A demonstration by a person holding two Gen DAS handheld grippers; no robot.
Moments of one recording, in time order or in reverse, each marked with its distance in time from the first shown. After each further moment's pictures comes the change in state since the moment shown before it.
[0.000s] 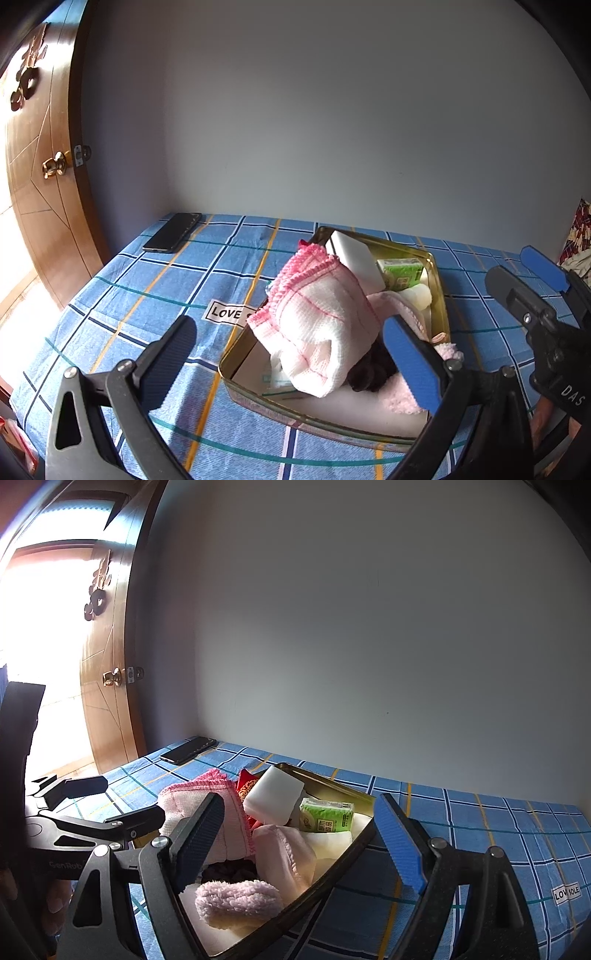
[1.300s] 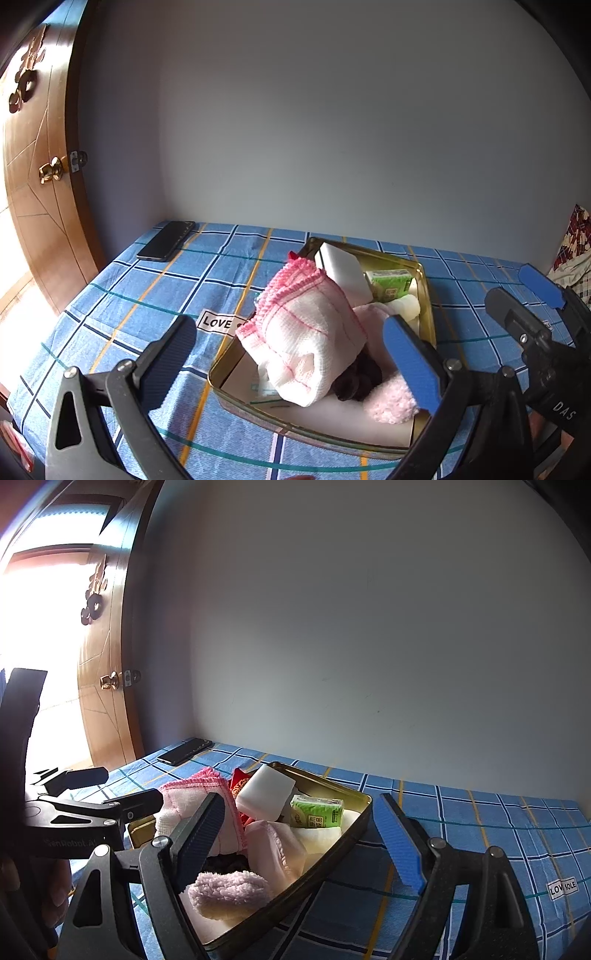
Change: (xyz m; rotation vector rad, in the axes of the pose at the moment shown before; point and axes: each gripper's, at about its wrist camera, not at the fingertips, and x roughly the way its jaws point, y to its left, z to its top) left arm -0.005 -0.010 0.008 -0.006 -0.022 -0.021; right arm -0.009 -0.010 -0.003 0.015 -0.004 -0.006
